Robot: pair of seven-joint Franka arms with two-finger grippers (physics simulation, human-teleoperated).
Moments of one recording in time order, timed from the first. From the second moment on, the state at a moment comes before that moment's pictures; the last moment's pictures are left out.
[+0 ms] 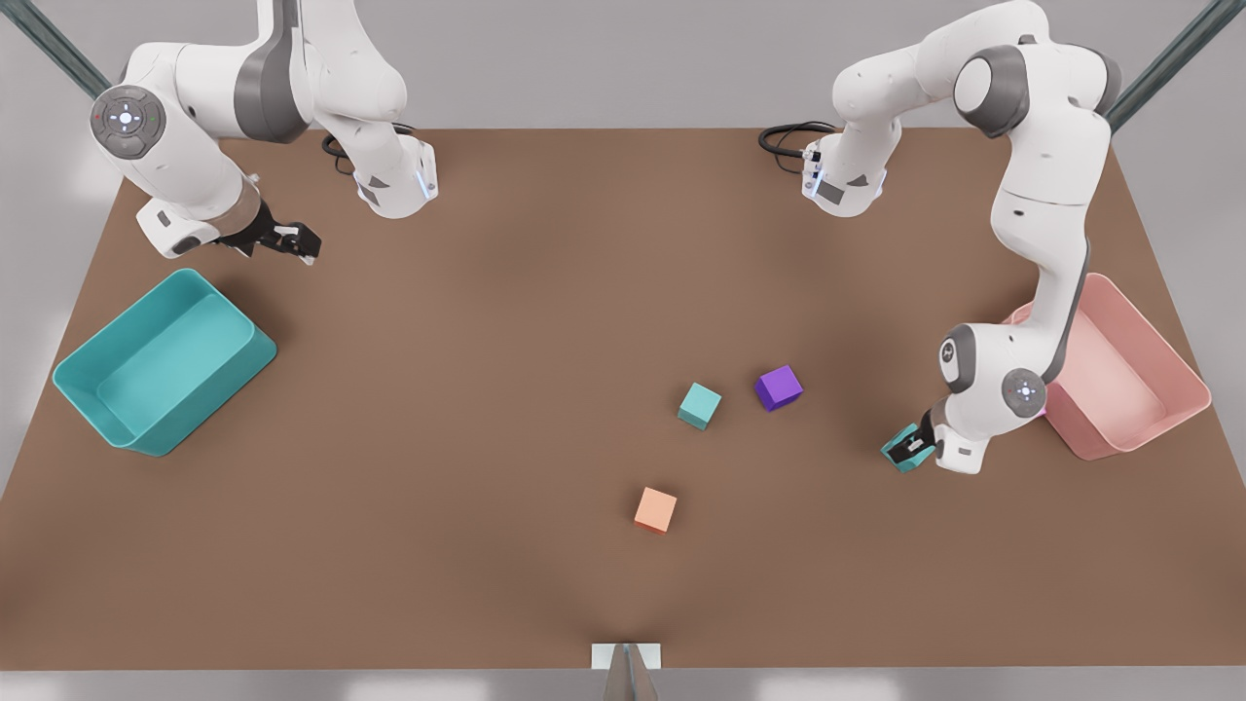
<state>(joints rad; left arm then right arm) 0.34 0.60 -0.28 -1.93 0.12 2.47 -0.55 -0.31 -0.32 0.34 -2.02 0.02 1.57 0.12</state>
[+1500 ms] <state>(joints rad) -0.30 0.61 -0.36 -1.72 0.33 2.21 -1.25 -0.31 -0.32 0.34 -2.01 0.02 1.56 0.11</state>
